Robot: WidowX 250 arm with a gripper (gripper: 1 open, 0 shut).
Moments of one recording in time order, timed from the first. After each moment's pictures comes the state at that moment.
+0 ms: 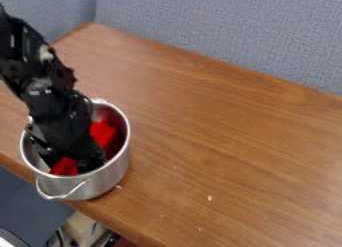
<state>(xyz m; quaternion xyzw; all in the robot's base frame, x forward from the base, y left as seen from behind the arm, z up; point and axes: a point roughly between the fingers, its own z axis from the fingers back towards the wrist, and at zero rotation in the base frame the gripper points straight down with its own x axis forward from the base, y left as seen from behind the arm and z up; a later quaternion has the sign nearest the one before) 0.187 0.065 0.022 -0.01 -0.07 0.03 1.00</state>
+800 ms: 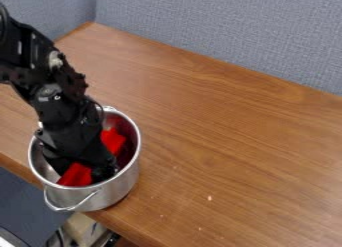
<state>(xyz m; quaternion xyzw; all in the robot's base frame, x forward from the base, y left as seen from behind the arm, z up) 0.185 0.052 0.025 -0.02 -0.07 0.03 1.00</state>
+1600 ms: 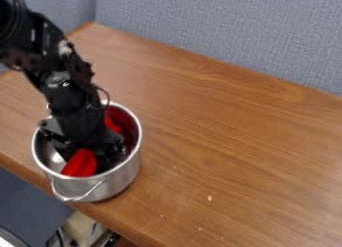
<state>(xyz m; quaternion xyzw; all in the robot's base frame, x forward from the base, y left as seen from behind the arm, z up) 0.209 0.061 0.023 -0.02 -0.07 0.10 0.99</state>
